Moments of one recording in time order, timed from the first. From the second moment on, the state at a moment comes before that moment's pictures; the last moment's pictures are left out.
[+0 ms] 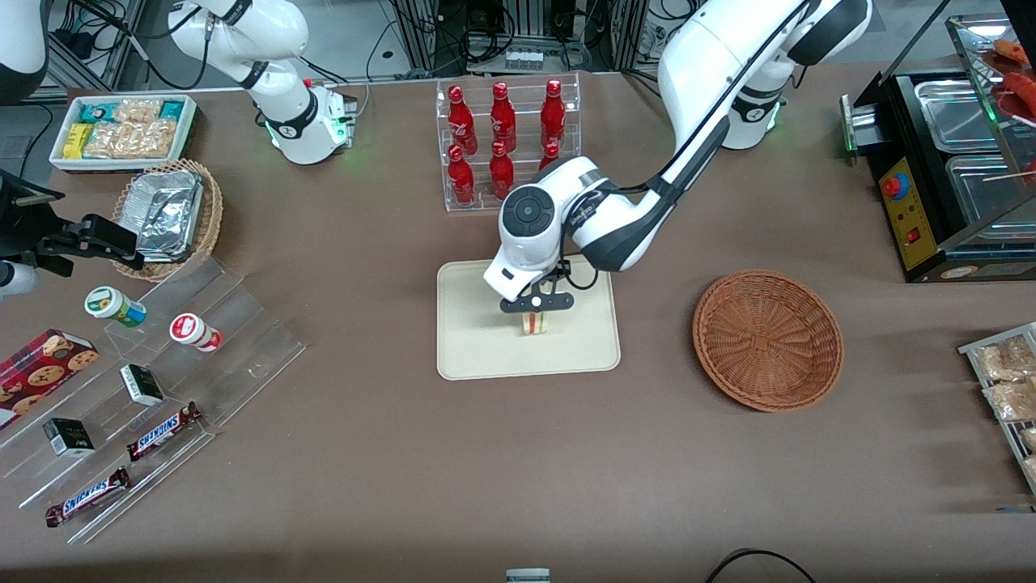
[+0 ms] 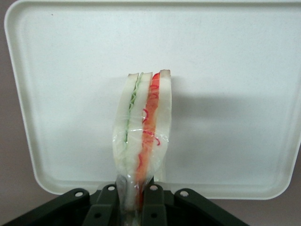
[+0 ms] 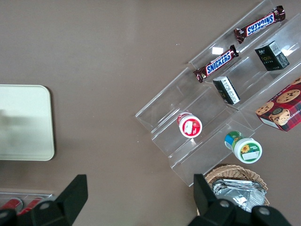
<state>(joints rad) -0.47 0.66 -0.42 -1.55 0.19 2.08 -1.00</state>
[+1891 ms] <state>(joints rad) -0.33 0.37 -0.41 -1.46 0.28 1.70 -1.16</state>
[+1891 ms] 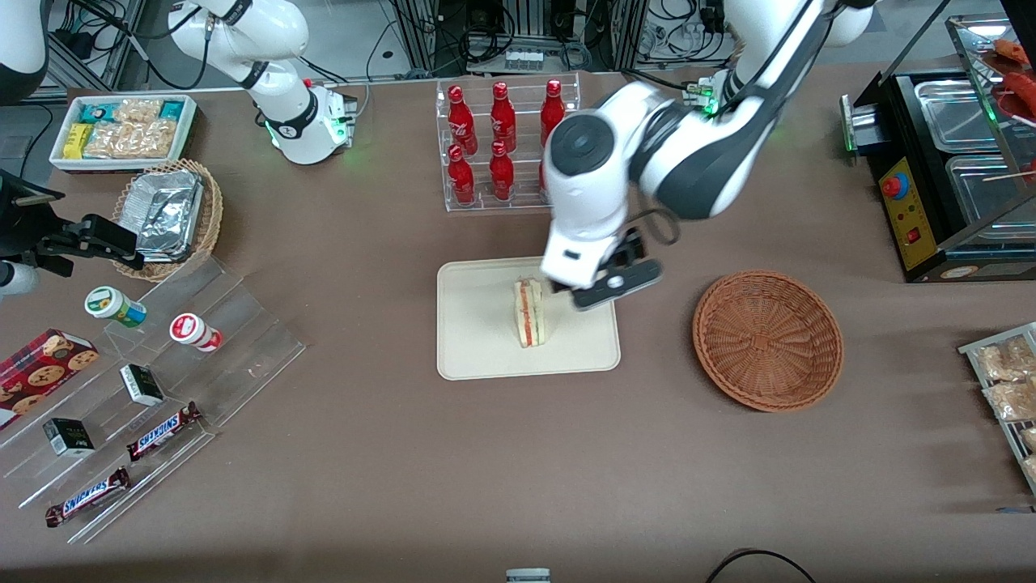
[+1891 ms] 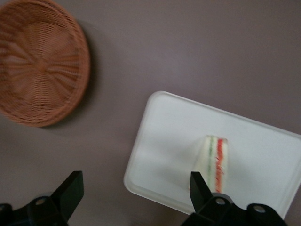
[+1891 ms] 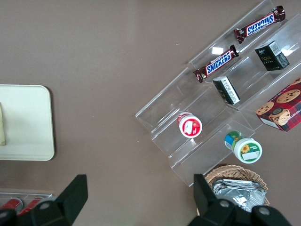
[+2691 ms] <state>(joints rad) 0.04 0.13 -0.37 -1.47 0.12 1.40 -0.48</state>
